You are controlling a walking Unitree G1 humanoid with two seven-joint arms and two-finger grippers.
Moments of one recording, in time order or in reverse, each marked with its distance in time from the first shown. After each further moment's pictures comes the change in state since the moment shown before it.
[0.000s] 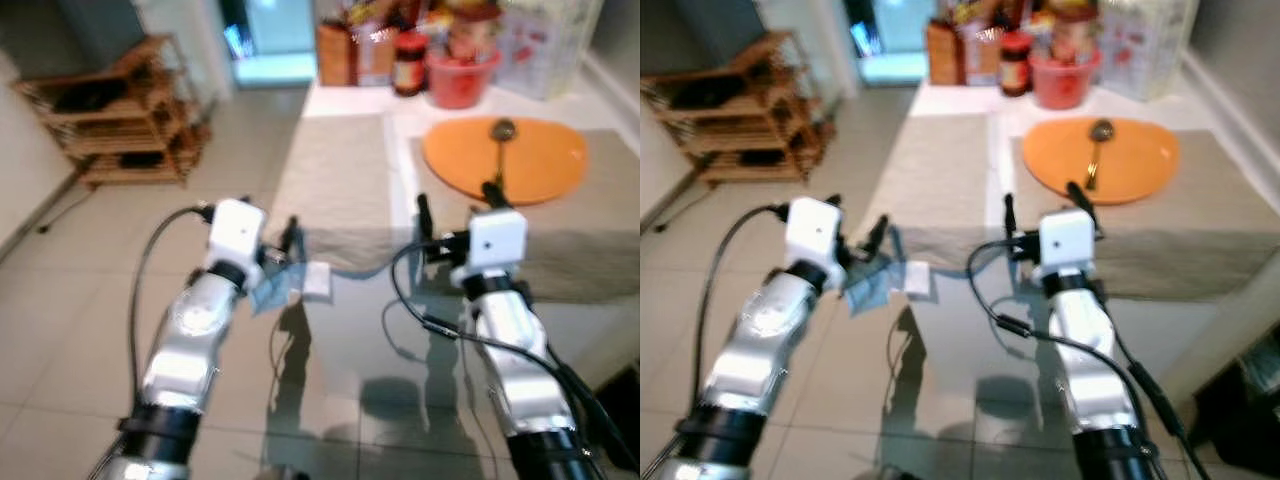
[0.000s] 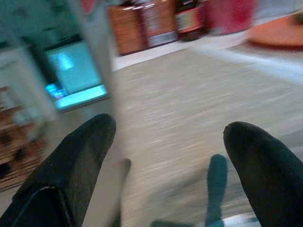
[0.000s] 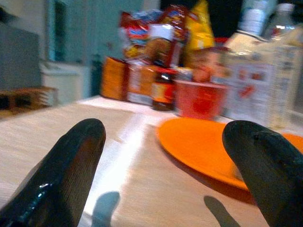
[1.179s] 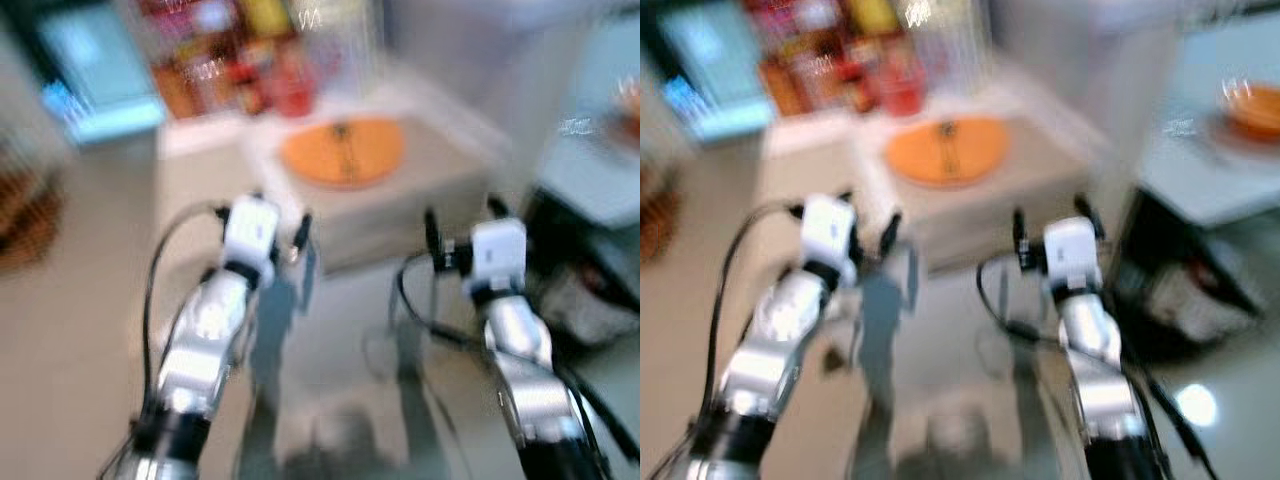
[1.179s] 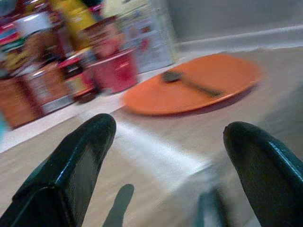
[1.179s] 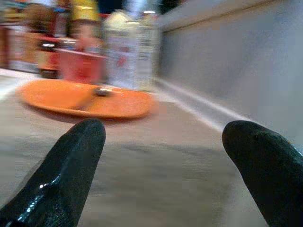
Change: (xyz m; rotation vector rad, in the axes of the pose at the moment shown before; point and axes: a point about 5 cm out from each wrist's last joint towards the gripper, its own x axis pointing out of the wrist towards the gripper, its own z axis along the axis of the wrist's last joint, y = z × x) left arm 0.003 -0.009 0.008 0.051 -0.051 -0.007; right arm -0.007 -0.002 -0.013 -0.058 0.063 0.024
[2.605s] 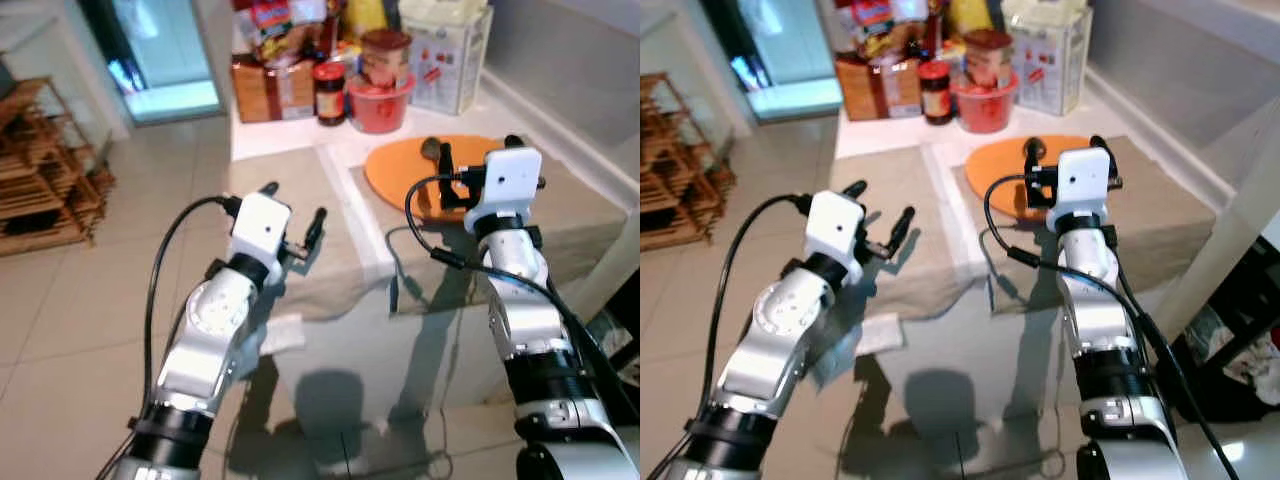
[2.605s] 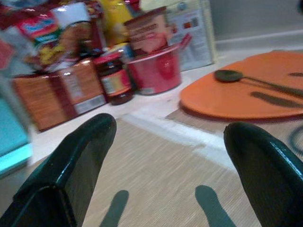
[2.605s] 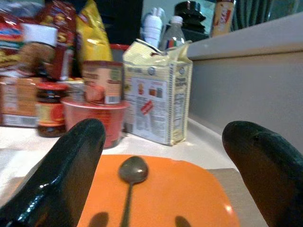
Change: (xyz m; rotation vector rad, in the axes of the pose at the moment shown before) left arm 0.000 -0.010 0.015 -0.009 -0.048 -0.089; right arm 0.065 -0.028 0.030 0.042 -0.061 -0.139
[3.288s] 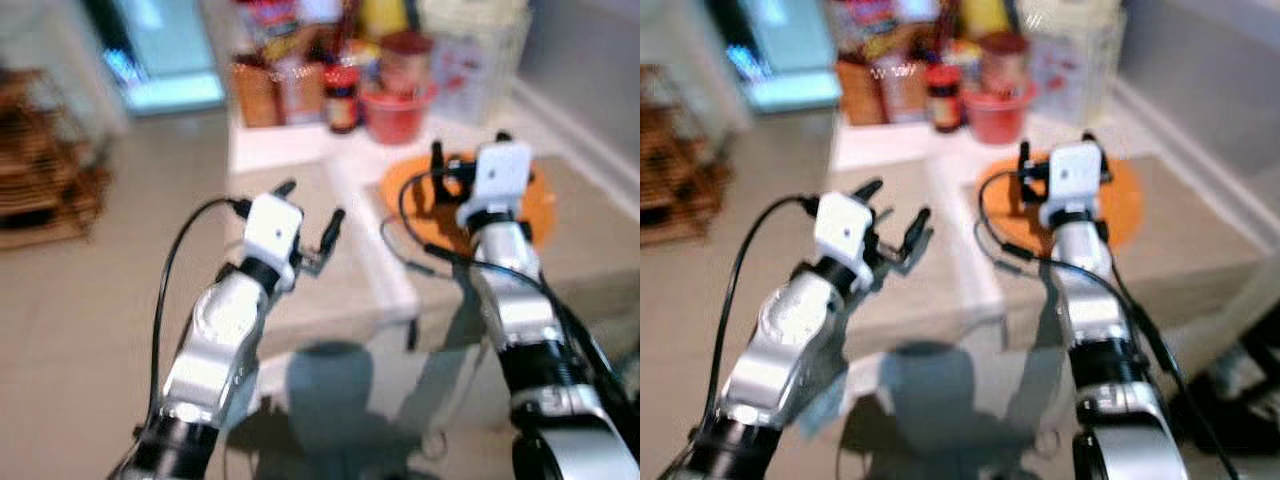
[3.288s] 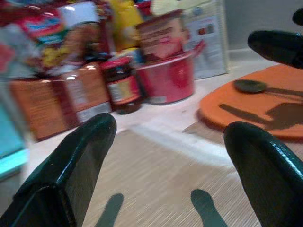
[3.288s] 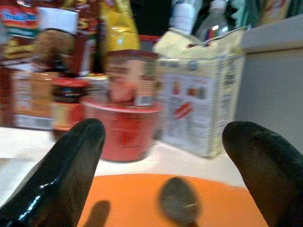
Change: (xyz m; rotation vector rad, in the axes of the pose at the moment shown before) left arm -0.005 -0.005 0.009 -0.017 -0.049 -0.026; right arm 0.008 0.013 -0.005 0.029 0.028 0.033
